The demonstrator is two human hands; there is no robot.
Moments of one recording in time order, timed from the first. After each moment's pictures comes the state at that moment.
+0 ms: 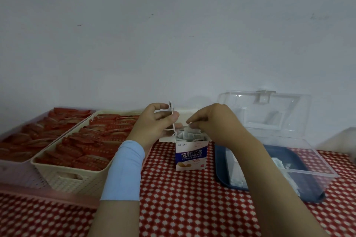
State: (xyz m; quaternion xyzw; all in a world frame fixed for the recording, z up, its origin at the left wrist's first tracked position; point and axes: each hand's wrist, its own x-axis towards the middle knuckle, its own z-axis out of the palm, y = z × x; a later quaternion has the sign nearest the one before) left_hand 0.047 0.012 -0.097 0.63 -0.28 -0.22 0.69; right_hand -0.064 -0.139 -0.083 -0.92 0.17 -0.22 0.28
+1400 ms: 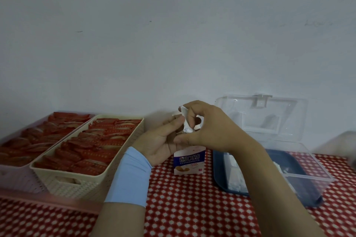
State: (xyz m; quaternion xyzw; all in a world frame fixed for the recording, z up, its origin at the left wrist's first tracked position) left_hand 0.020 0.007 -0.089 0.43 -0.29 -0.43 0.74; right_hand -0.085 -0.116 -0.066 -0.89 0.03 -0.25 0.38
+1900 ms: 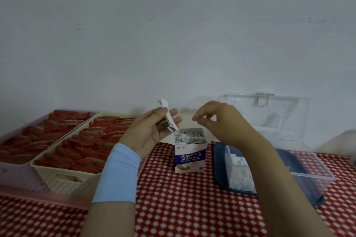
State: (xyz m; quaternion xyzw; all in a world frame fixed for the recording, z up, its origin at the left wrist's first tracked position) left_hand 0.047 0.017 -0.091 0.45 -0.22 -0.33 0.80; right_hand -0.079 -0.150 -0.076 -0.92 0.13 -0.26 0.27
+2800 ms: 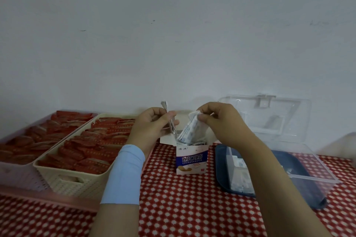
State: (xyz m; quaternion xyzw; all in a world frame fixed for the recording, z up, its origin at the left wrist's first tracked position) left_hand 0.045 0.011 -0.094 0.59 -0.25 -0.18 0.75; right_hand -0.070 -0.152 -0.085 -0.86 0.14 -0.31 0.39
